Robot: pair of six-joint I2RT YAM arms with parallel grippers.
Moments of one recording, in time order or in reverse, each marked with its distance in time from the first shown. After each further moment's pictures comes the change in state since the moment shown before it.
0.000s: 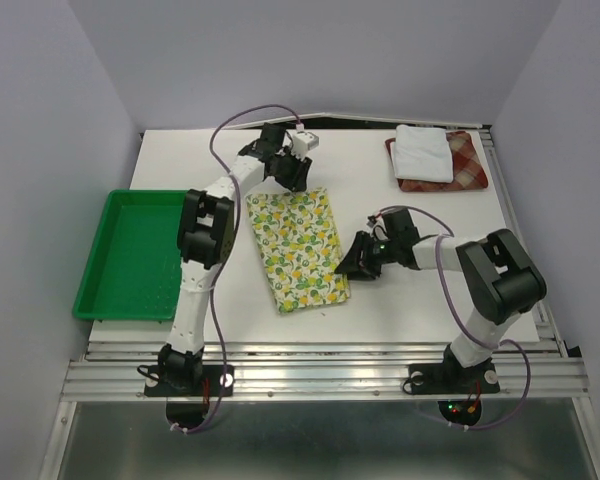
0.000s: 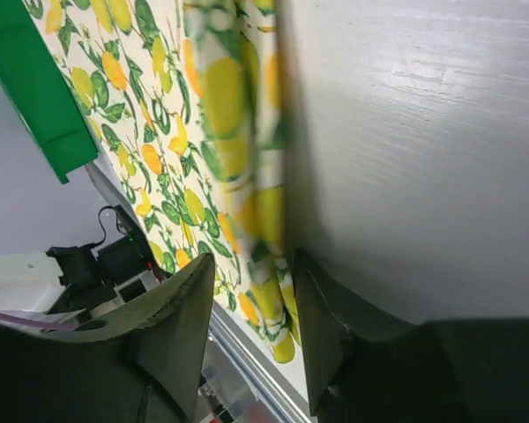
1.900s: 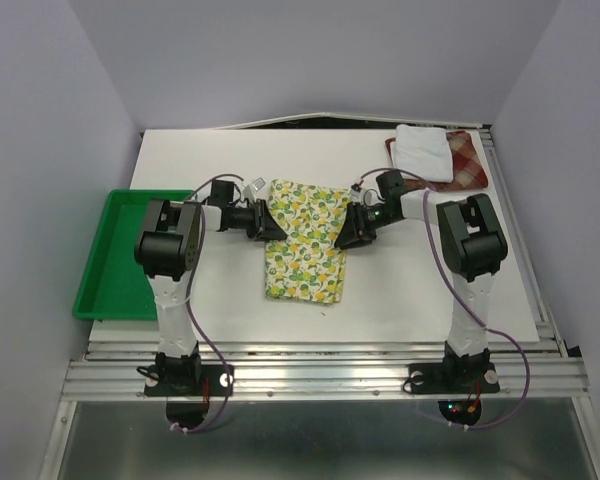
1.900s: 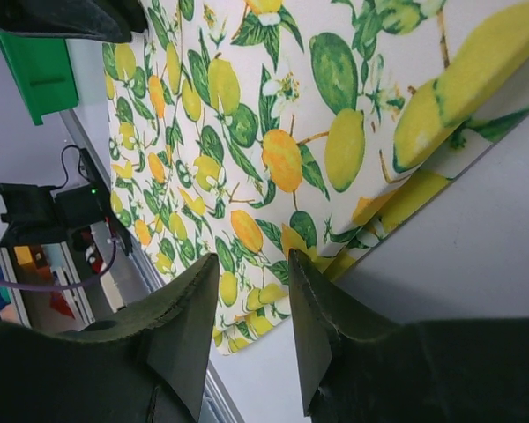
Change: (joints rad) left arm 0.209 -0.311 -0.952 0.592 0.591 -0.697; right arm -0.112 0.377 0.592 -0.492 -0.162 -0.595
